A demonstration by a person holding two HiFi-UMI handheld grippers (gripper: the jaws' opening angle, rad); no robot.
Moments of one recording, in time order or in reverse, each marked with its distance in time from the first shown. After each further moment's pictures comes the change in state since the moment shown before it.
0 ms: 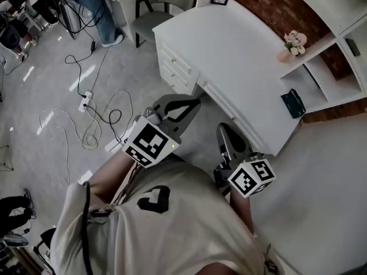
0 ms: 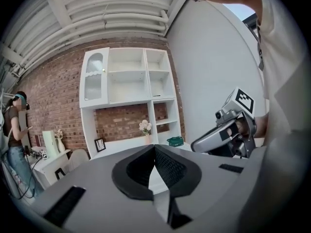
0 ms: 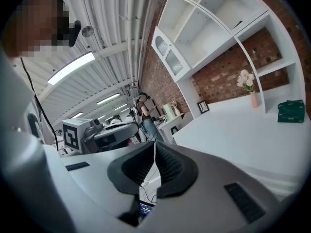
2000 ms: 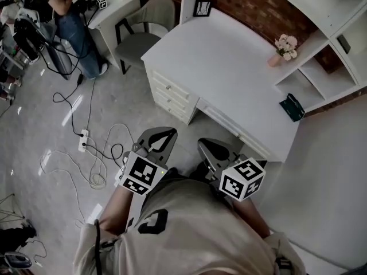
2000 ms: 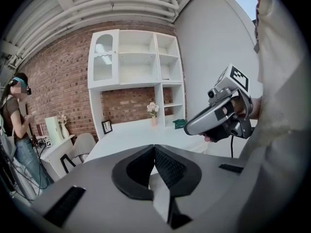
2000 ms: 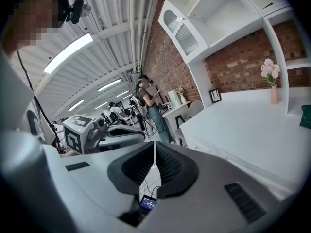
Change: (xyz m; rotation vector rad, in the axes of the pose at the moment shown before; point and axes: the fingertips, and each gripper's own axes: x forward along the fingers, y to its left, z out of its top) left arm -0.029 0.092 -0.088 -0.035 0.164 -0.034; right arm 0.125 0.041 -0.020 -0.054 0.178 0.011
